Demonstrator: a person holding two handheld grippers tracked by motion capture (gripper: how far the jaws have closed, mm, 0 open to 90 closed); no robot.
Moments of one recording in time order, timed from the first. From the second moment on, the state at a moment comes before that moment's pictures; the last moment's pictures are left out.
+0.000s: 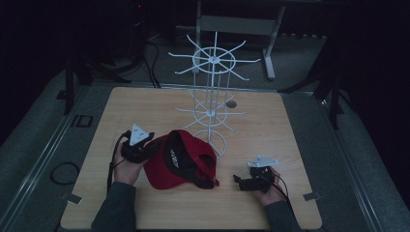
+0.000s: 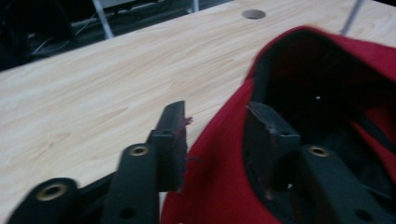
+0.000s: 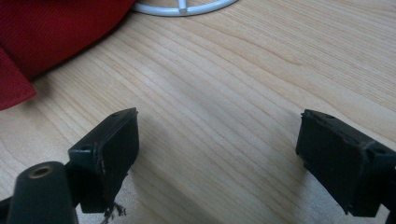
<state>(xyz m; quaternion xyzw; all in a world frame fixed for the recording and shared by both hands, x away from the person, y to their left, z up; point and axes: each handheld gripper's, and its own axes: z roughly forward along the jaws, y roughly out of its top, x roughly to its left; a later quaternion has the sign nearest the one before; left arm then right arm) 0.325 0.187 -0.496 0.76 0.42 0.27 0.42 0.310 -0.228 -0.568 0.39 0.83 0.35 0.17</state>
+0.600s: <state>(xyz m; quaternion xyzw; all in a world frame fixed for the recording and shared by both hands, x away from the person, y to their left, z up) 0.354 0.121 -0.505 0.83 0.36 0.23 0.36 0.310 -0.228 -0.568 0.39 0.83 0.35 0.17</state>
